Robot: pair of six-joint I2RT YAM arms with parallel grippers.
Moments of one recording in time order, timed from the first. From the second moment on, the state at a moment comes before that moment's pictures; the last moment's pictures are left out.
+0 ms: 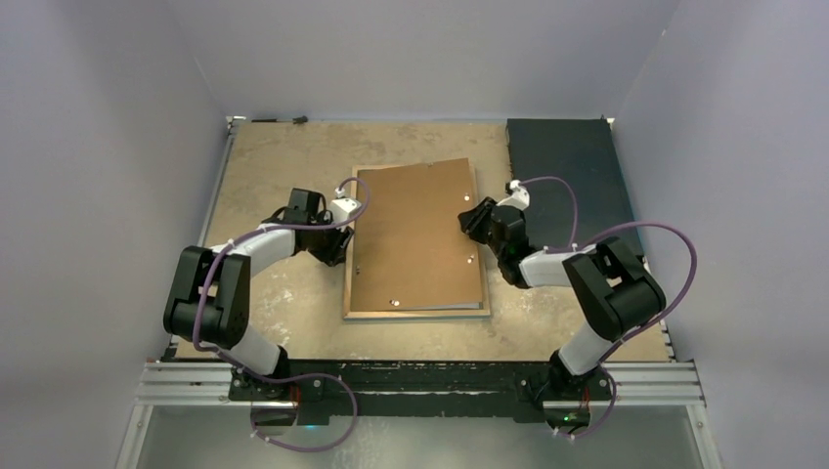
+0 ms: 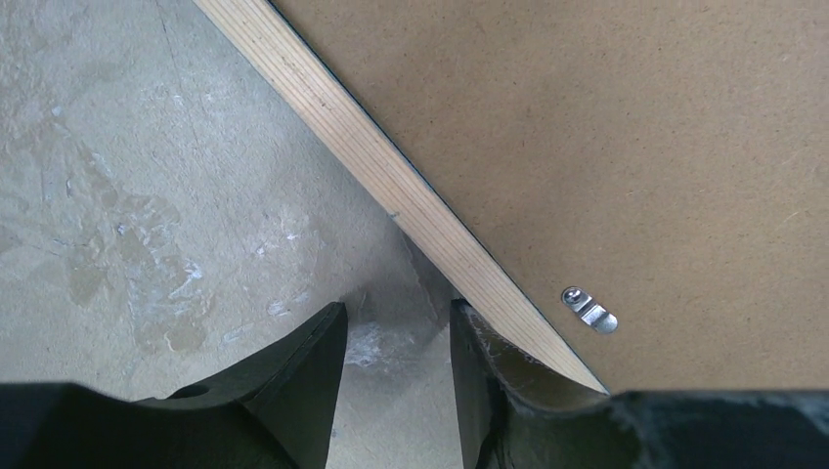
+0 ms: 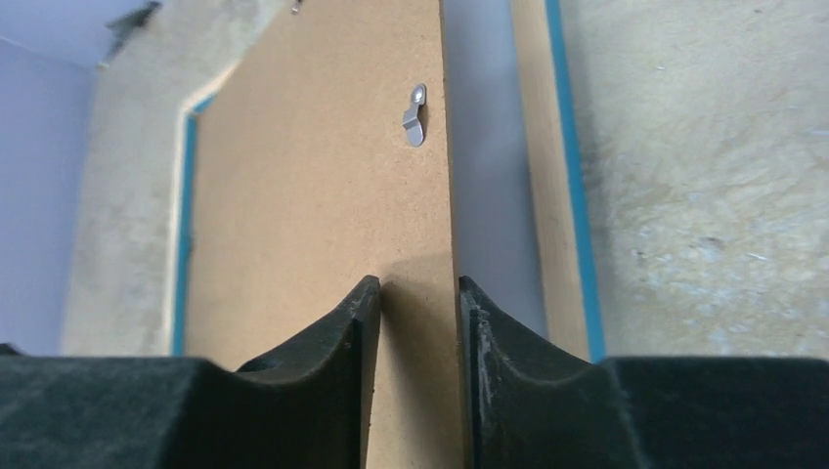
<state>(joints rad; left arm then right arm) -0.19 1.57 0.80 -0.27 0.32 0.37 0.46 1.65 0.57 0.70 0.14 0.80</state>
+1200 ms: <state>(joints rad) -0.19 1.51 0.79 -0.28 0.31 0.38 0.60 1.66 0.90 0.04 0.38 0.44</state>
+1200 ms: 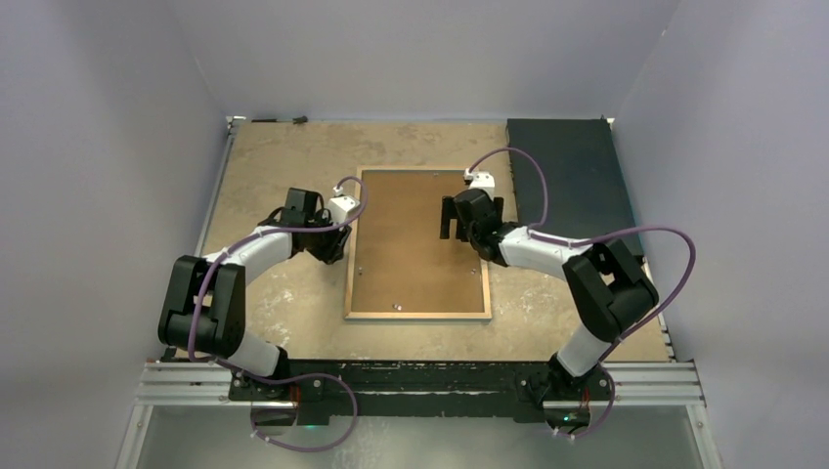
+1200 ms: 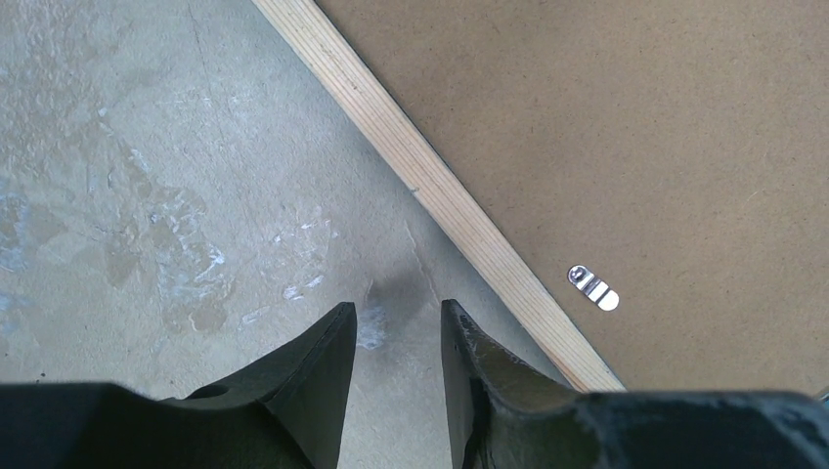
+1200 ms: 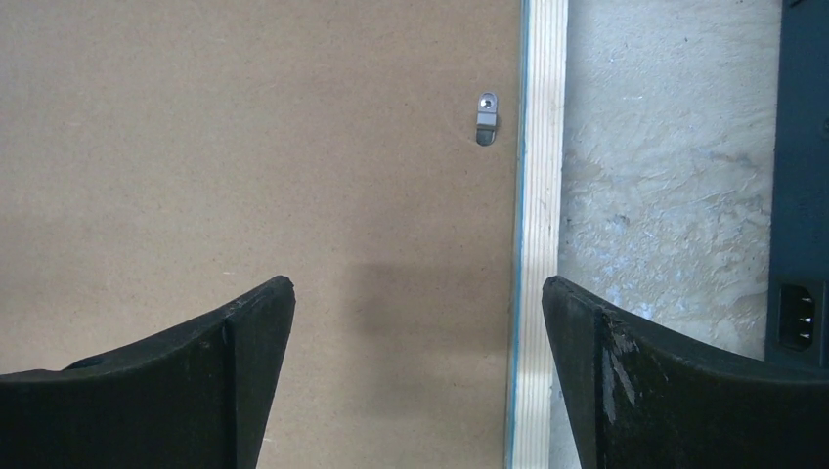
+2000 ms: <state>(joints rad) -0.05 1.69 1.03 -0.35 0.51 0.24 0.67 1.79 1.30 0.15 0.00 0.52</state>
